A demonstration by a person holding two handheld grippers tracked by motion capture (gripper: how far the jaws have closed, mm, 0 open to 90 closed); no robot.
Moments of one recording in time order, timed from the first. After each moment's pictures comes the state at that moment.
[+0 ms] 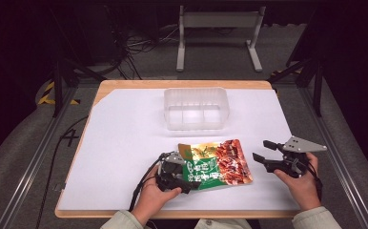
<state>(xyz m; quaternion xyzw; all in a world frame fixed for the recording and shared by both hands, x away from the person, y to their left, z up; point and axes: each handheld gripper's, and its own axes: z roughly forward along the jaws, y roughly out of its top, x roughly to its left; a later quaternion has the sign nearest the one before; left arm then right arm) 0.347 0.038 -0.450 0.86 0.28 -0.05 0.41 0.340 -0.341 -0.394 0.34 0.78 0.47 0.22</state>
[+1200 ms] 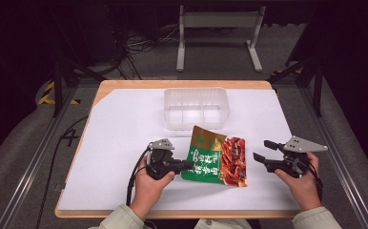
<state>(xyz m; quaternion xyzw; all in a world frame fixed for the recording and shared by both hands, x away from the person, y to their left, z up) 0.355 0.063 -0.398 0.80 0.31 -0.08 0.51 0.339 -0.343 -0.394 0.35 0.78 0.47 0.22</state>
